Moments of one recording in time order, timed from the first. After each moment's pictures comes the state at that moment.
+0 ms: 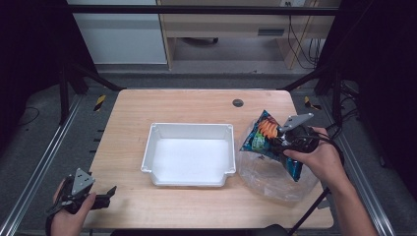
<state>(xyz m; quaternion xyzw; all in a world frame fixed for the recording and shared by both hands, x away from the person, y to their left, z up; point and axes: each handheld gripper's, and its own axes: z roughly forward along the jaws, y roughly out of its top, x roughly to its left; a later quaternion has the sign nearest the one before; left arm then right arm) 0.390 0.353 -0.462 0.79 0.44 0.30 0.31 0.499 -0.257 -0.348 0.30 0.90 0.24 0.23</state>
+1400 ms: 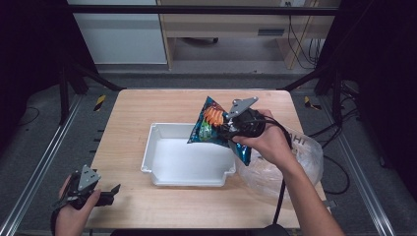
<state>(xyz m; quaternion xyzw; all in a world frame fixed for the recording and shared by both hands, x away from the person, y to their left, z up) 0.401 0.347 -0.463 0.80 0.42 0.30 0.31 0.529 -0.122 -0.320 0.18 0.90 0.32 0.21</state>
